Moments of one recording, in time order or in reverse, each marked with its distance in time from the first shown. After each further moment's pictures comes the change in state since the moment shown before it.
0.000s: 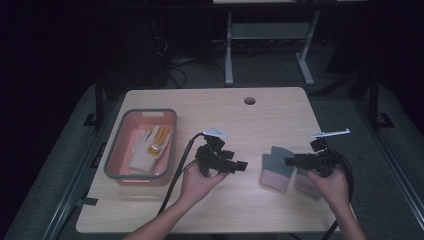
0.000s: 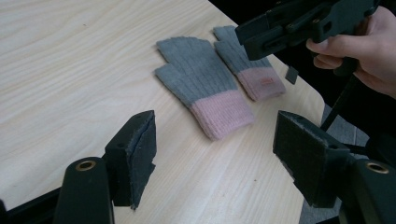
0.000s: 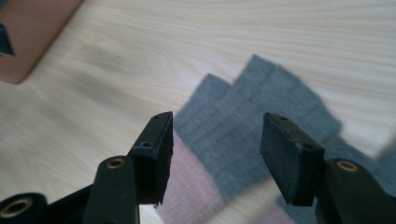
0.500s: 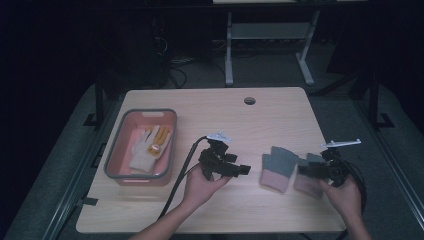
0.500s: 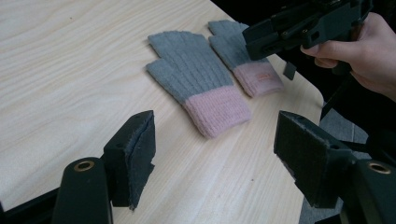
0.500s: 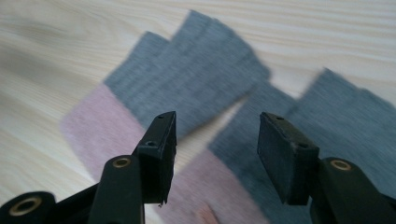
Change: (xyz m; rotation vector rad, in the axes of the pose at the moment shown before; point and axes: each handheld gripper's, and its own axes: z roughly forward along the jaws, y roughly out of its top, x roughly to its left) left arm -0.003 -0.006 0.010 0.002 -0.008 0.000; right arm -0.025 -0.031 -0.009 0.019 -0.136 0.001
